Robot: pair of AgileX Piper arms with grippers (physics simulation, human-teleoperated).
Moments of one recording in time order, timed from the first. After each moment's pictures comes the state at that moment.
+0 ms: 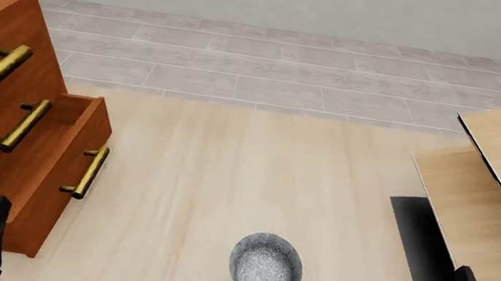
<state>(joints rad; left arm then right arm) 0.01 0.00 -0.03 0.00 0.00 0.00 0.00 0.00 0.00 0.00</state>
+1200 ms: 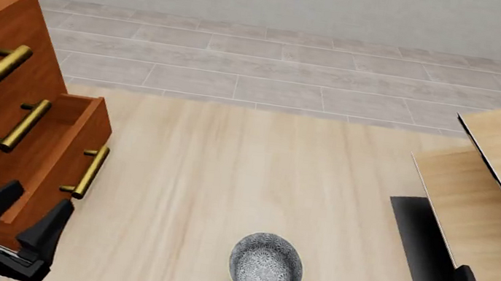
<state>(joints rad) -0.24 0.41 0.00 -0.32 -0.03 0.00 0.00 0.00 -0.01 0.02</state>
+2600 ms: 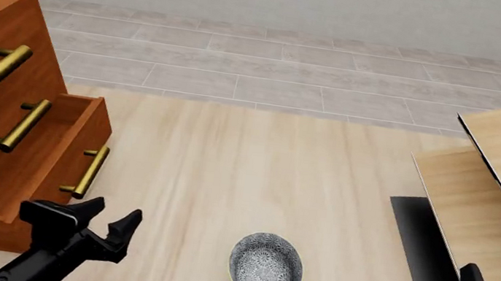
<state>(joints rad) -0.34 1.60 -0.05 -1.18 -0.16 -0.02 0.00 -0.01 -0.01 0.04</state>
